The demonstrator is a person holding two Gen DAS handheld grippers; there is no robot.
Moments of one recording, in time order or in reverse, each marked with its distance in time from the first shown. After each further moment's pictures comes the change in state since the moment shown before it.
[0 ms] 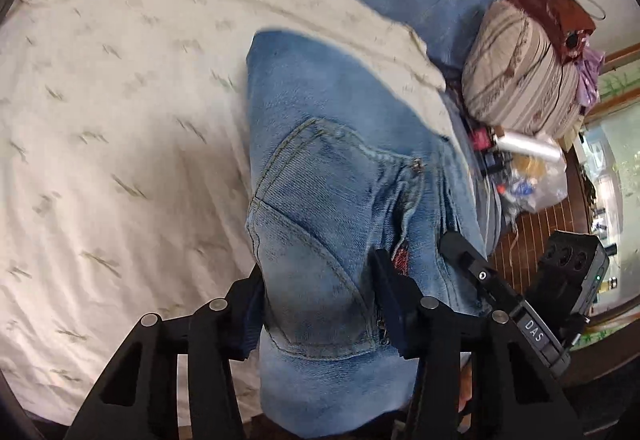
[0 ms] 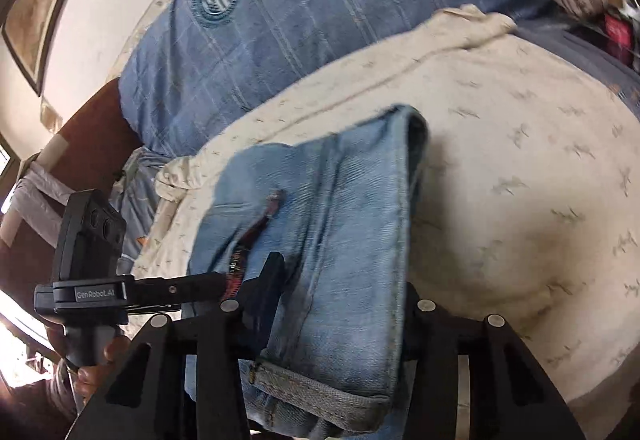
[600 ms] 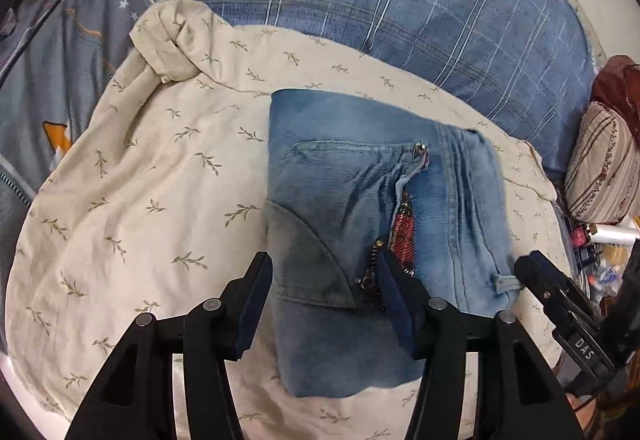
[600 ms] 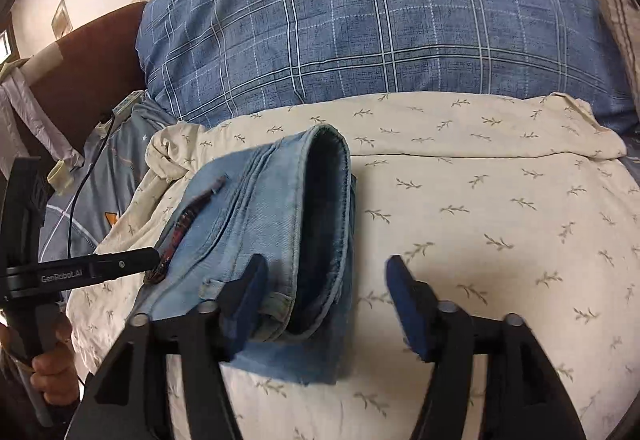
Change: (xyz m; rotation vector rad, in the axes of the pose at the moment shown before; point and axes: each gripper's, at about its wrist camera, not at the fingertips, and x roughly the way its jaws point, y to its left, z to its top) left arm -0.083 0.063 0.000 -0.080 -0.301 0.366; right arm 0.109 0.130 0.040 -0.311 0.004 -0.141
